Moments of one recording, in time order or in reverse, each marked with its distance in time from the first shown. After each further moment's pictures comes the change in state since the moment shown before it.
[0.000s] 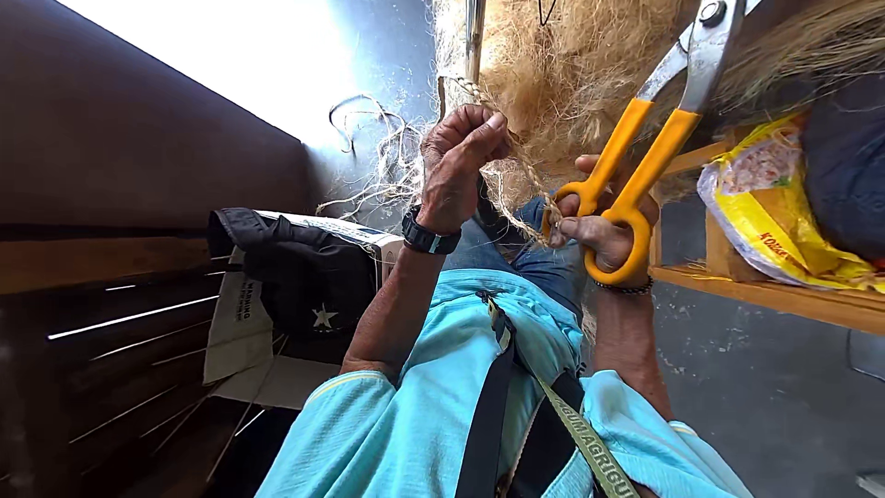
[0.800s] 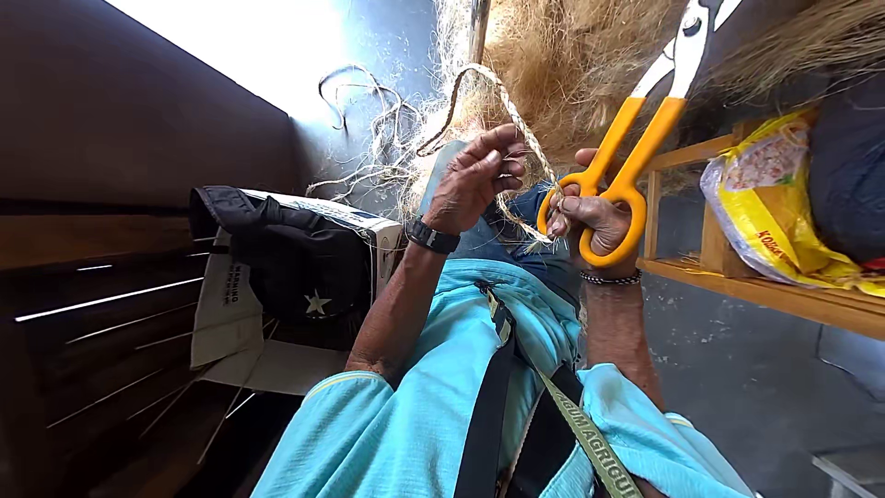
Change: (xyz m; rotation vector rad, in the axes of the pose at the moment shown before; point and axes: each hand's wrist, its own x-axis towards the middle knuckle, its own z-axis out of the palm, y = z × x) left_hand -0.021 -0.057 -0.041 -0.316 -0.201 -0.287; right_hand -0.003 0.023 0.009 0.099 0.129 0.131
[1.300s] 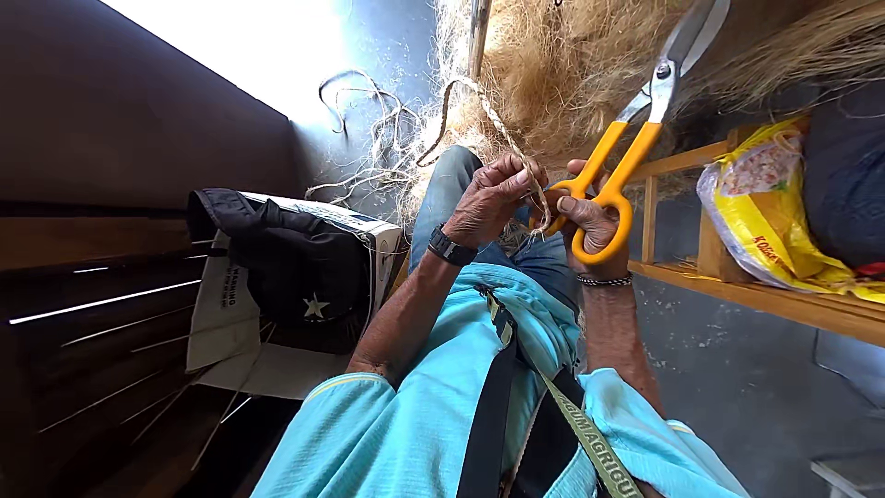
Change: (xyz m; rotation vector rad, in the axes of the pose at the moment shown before) left_hand 0.000 -0.021 0.021 -0.122 -0.134 0.025; right_hand 0.002 0.012 -0.005 -0.046 0.072 0.065
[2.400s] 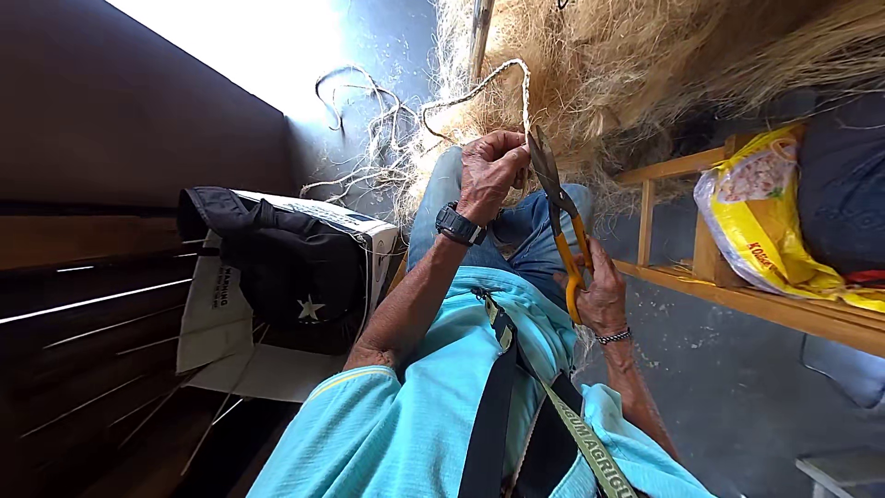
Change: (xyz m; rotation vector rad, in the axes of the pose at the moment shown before) left_hand 0.038 0.005 -0.001 0.534 0.501 0.044; right_hand -0.077 0.037 -0.069 -1.220 0.083 -0.041
